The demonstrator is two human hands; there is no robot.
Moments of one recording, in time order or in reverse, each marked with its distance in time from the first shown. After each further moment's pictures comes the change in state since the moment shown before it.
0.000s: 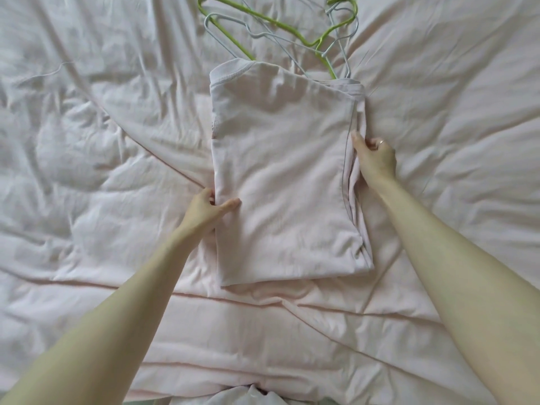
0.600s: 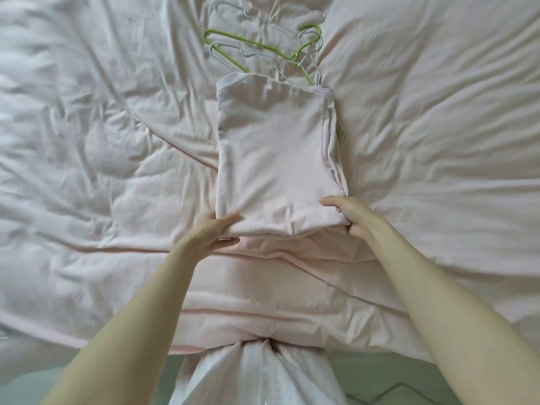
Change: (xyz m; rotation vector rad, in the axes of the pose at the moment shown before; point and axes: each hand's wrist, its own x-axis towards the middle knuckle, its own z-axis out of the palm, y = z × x) left_hand -0.109 -0.031 -0.009 -0.353 -0.219 -0.173; right_hand -0.152 0.058 -0.041 0.337 -0.491 0.477
